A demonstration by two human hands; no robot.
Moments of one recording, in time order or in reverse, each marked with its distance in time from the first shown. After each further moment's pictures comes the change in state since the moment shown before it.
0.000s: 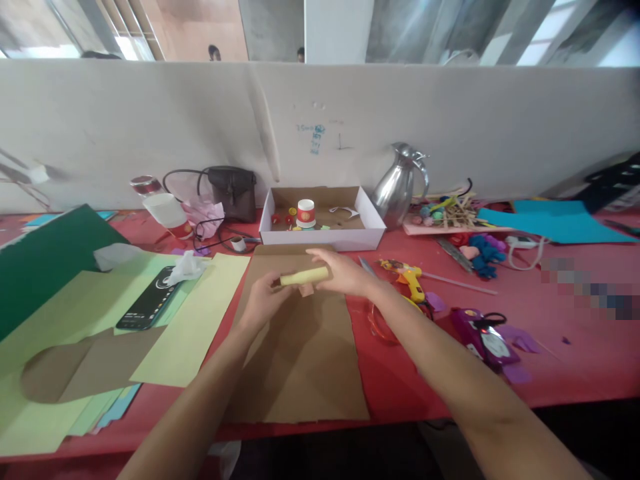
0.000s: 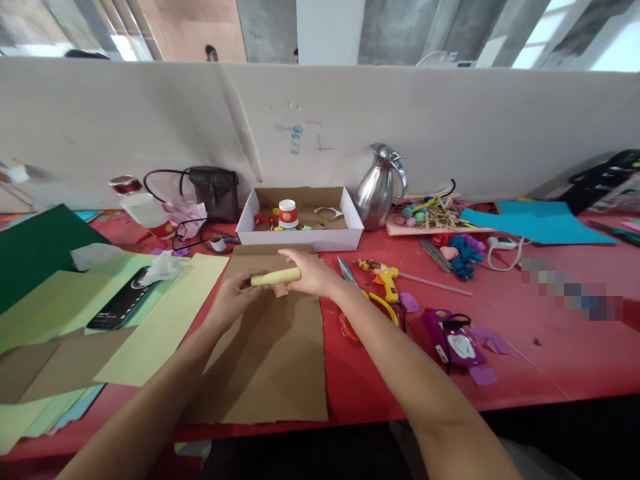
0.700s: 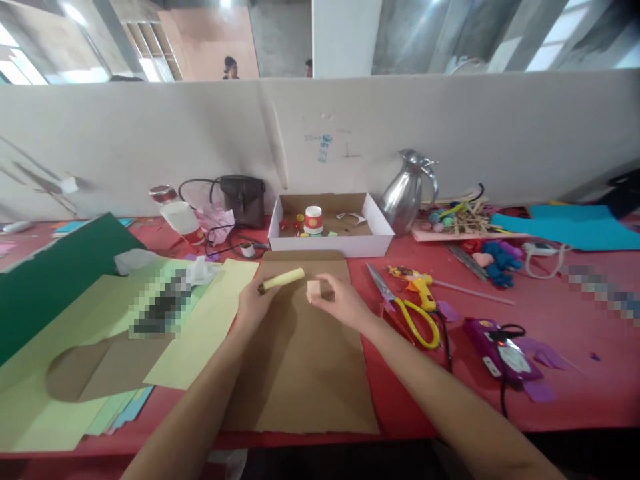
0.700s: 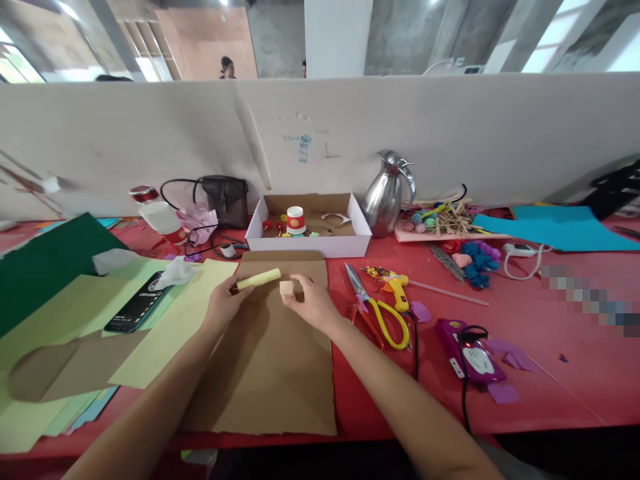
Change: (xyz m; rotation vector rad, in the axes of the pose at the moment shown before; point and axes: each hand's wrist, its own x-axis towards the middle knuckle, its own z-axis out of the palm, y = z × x) left_hand 0.011 -0.037 -0.035 0.249 0.248 -0.085; right_hand -0.017 0.004 0.064 0.263 0.223 0.192
